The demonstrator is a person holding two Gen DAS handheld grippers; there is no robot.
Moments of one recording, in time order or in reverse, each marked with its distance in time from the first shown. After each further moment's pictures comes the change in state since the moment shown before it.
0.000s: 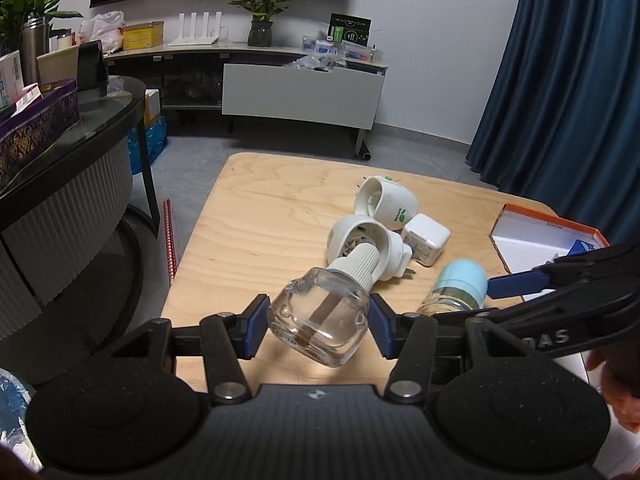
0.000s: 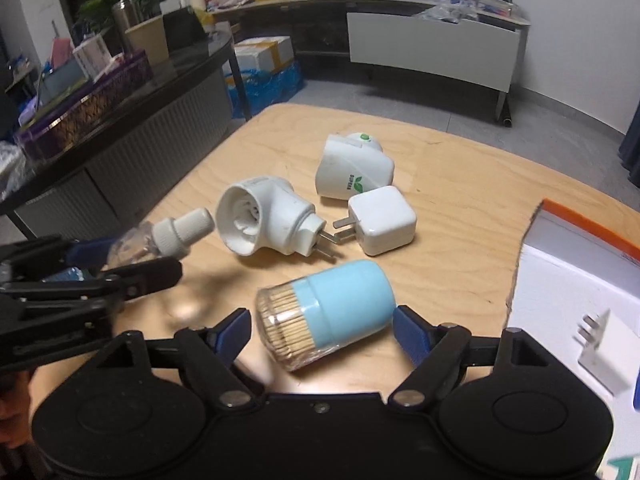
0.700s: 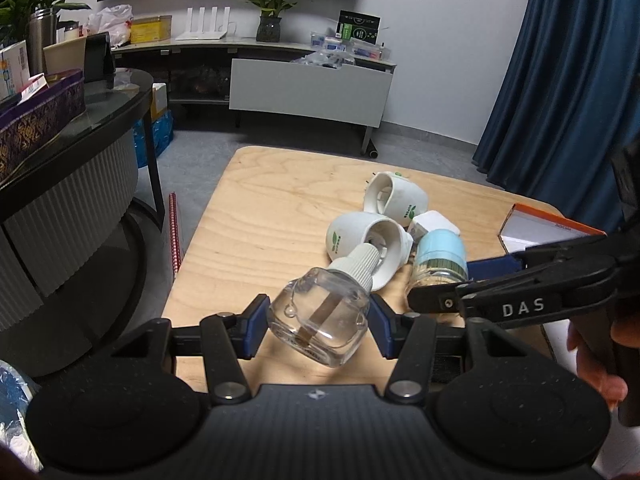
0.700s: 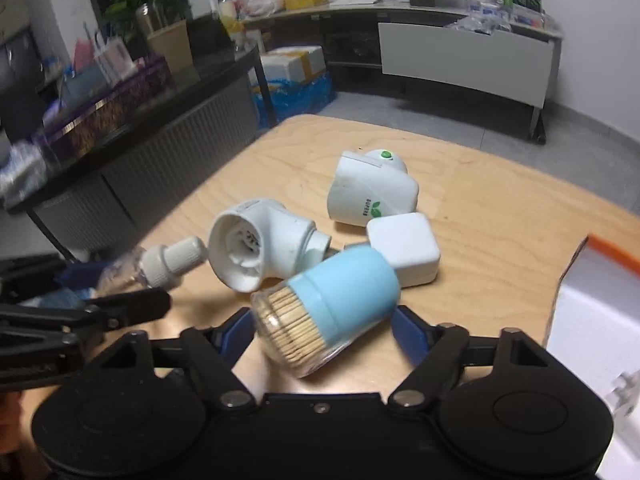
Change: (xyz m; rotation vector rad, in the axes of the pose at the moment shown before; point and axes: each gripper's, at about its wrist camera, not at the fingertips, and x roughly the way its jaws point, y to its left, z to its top) left arm 0.001 0.005 -0.003 -0.019 0.005 0.014; right arm 0.021 -0.015 0.010 -0.002 -0.055 0.113
